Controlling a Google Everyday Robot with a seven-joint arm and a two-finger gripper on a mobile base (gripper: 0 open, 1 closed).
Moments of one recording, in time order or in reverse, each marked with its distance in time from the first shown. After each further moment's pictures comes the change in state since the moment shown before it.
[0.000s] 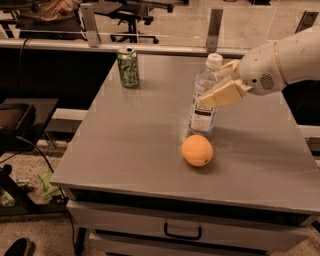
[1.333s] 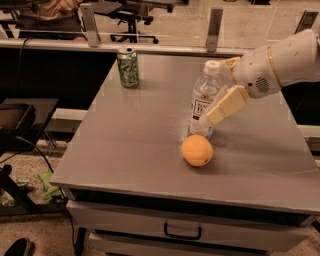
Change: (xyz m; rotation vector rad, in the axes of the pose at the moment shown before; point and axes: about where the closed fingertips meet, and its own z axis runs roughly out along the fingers) arm 0.003 0.007 0.009 -0.036 0.015 -0.017
